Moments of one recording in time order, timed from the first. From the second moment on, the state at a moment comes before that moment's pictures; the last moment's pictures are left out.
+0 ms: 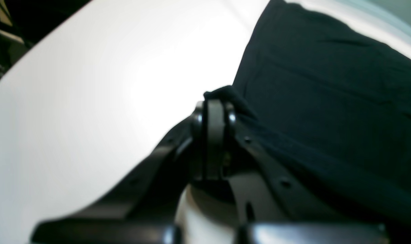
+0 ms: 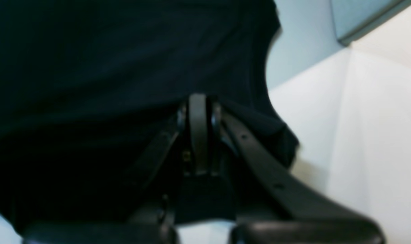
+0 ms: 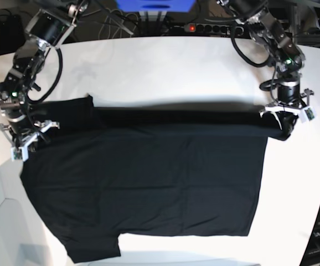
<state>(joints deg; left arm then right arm) 8.2 2.7 -43.9 98.6 -10.7 -23.4 21.8 1.8 2.8 32.1 99.9 -0.5 32.8 -46.7</state>
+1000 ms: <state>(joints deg) -0.9 0.6 -41.1 89.4 -7.6 -23.4 21.4 11.6 5.6 26.5 82.7 -1.0 32.8 -40.5</state>
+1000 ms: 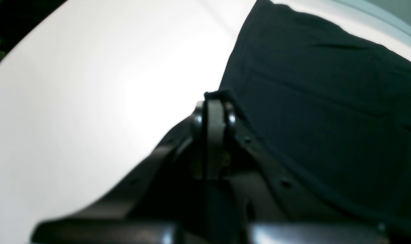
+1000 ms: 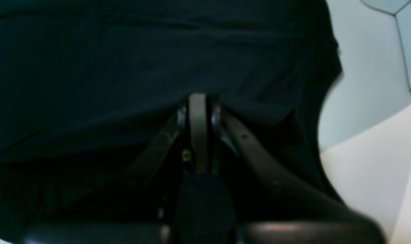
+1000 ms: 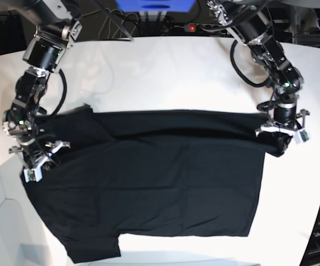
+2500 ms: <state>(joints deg) -9.7 -4.0 -37.2 76.4 -7.3 -23.2 21.4 17.1 5.6 26.6 74.9 -1.2 32.8 -37.9</state>
